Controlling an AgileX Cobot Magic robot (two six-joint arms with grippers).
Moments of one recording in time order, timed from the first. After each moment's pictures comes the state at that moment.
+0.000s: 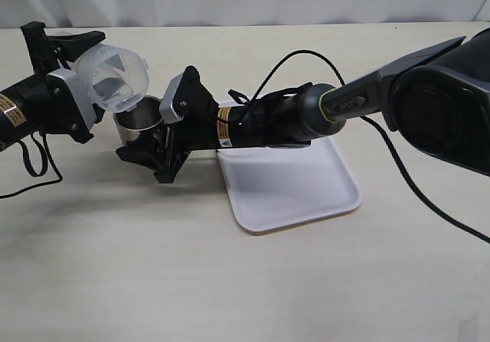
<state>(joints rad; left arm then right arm) -0.02 1.97 -0.62 0.60 -1.18 1.15 0.56 2.41 -1.43 -1.08 -0.88 0.59</state>
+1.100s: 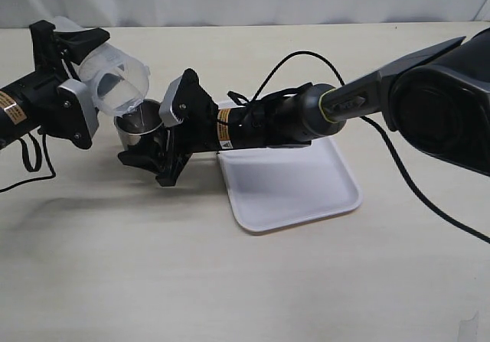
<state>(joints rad) -0.02 1.97 -0.63 0.60 -1.18 1.37 0.56 2.41 -1.43 -1.11 -0.87 0.61</state>
